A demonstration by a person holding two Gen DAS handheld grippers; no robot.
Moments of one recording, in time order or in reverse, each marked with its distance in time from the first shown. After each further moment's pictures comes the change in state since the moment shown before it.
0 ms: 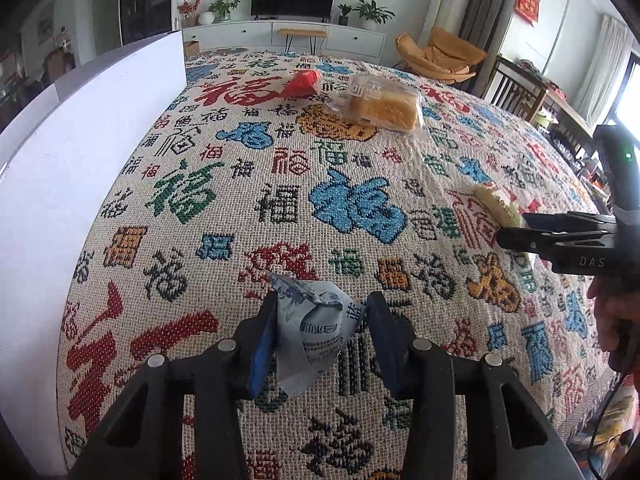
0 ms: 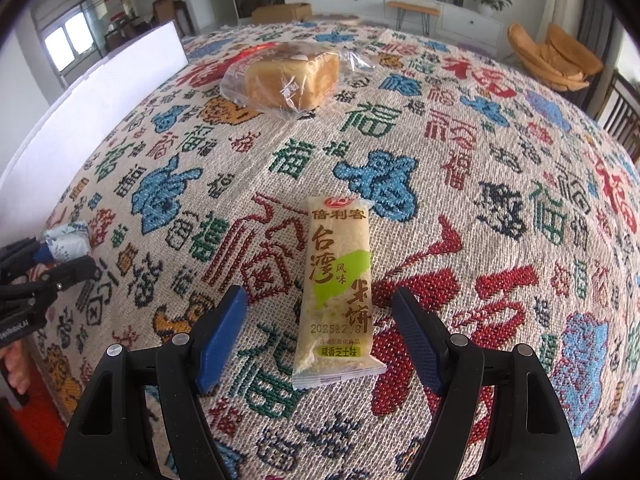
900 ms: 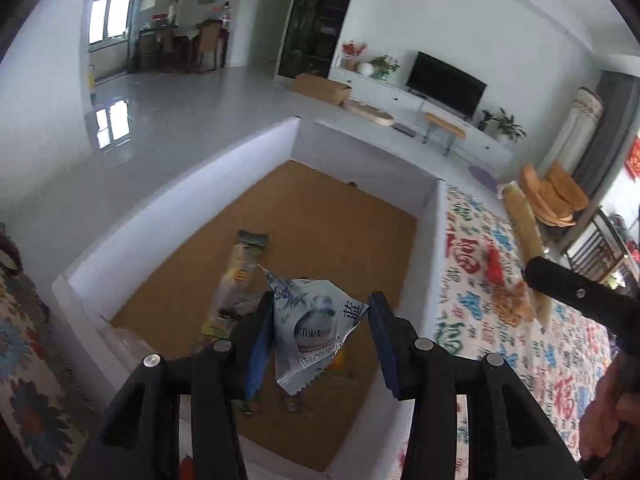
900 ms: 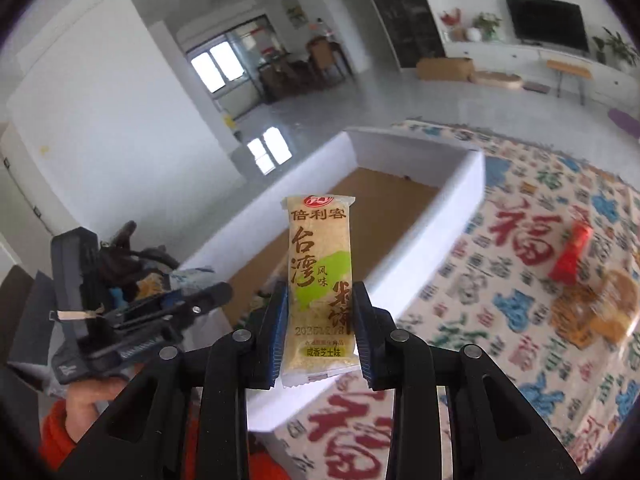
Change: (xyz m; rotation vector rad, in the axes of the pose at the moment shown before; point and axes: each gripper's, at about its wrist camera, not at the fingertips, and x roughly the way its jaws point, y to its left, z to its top) left arm -0.184 0.248 0.038 -0.449 -0.217 0.318; right arm -0.070 0.302 0.145 -0.218 -0.183 0.562
